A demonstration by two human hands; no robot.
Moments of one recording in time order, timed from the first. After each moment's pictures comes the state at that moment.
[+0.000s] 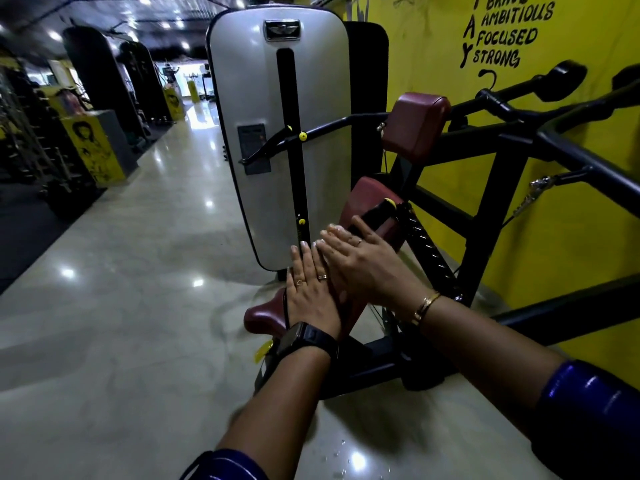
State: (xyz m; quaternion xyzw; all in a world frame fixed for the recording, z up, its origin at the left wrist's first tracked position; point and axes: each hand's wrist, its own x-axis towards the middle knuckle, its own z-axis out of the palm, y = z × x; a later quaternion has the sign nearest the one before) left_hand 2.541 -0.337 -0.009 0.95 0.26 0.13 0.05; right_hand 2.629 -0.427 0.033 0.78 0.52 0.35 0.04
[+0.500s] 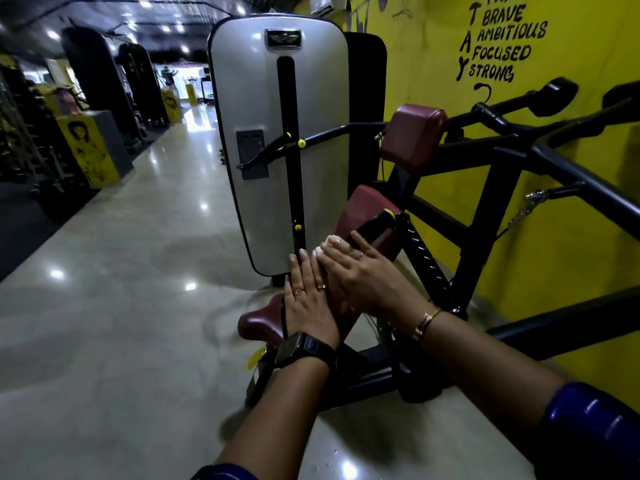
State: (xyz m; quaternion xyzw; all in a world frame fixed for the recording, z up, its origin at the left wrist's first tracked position) left_hand 2.539 -0.338 -0.006 0.95 0.28 0.12 0.03; right_hand 2.627 -0.430 0.031 0.76 0.55 0.36 0.02
